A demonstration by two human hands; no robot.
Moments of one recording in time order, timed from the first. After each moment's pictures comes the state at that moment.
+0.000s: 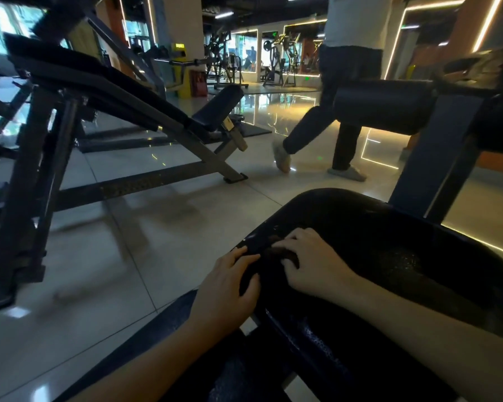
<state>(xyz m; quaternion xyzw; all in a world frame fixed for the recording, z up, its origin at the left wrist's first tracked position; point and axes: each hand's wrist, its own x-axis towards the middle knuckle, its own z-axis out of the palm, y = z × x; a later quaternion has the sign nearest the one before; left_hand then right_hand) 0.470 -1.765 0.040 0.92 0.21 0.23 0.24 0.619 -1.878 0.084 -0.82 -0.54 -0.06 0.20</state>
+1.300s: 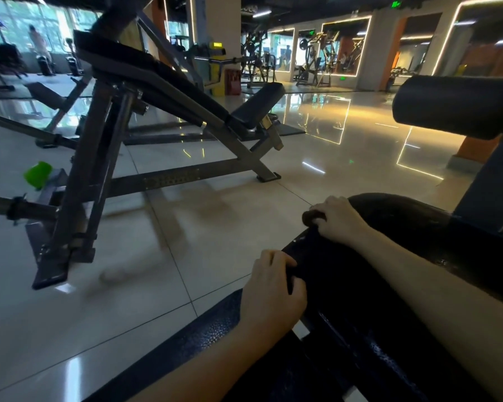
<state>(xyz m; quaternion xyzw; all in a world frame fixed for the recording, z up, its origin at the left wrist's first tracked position) 0.463 -1.764 0.038 0.87 0.27 0.30 0.27 0.676 -1.776 0.098 -0.86 -0.50 -0.05 0.11</state>
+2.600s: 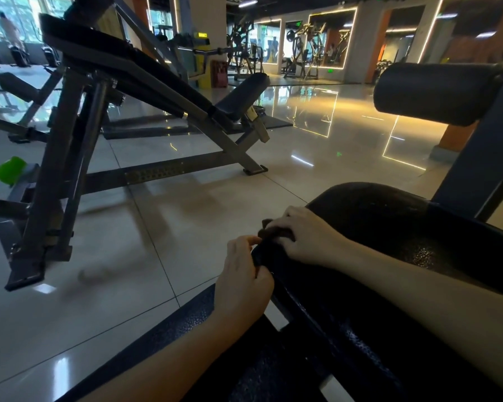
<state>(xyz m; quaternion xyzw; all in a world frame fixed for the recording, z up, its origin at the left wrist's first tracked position) 0.459 -1.755 0.038 0.82 0.30 0.31 0.37 0.623 -1.801 0.091 -0.77 -0.62 -0.02 0.14</state>
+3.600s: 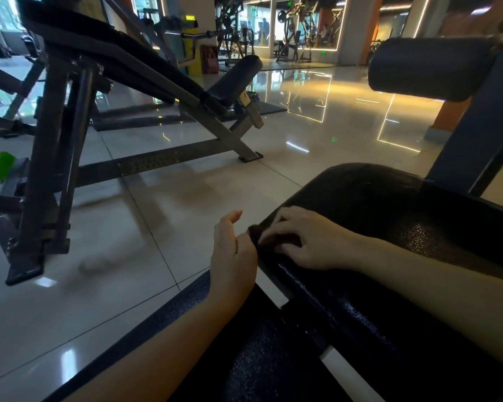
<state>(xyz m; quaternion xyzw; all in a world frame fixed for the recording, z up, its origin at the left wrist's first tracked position) 0.457 -1.754 0.043 0.72 0.31 0.37 0.49 0.589 -1.841 0.104 -0.73 -0.67 0.07 0.12</state>
